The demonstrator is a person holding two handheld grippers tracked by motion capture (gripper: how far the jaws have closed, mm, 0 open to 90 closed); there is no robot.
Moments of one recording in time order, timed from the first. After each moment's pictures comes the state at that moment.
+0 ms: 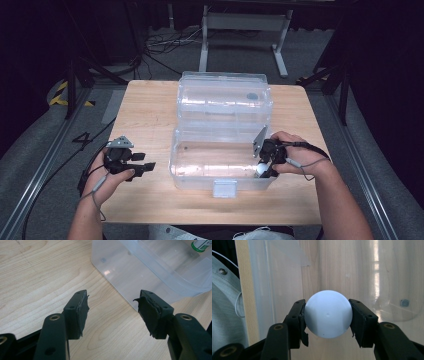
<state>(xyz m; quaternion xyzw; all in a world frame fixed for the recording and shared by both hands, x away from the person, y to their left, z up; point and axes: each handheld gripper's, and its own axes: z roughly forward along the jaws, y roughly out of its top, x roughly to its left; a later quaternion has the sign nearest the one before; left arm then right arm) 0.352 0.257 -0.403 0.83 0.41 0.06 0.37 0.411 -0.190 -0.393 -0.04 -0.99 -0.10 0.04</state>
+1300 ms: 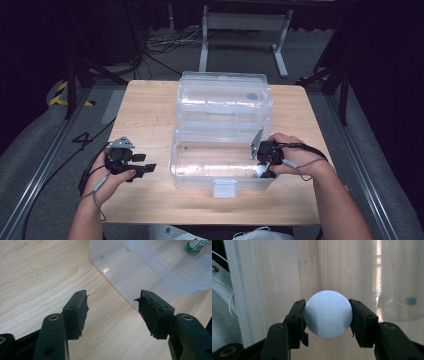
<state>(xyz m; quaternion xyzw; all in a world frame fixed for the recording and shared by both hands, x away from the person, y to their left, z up) 0.352 0.255 -0.405 0.83 0.41 0.05 0.37 0.413 -0.186 -0.402 -0.04 -1.00 -0.08 0.04</state>
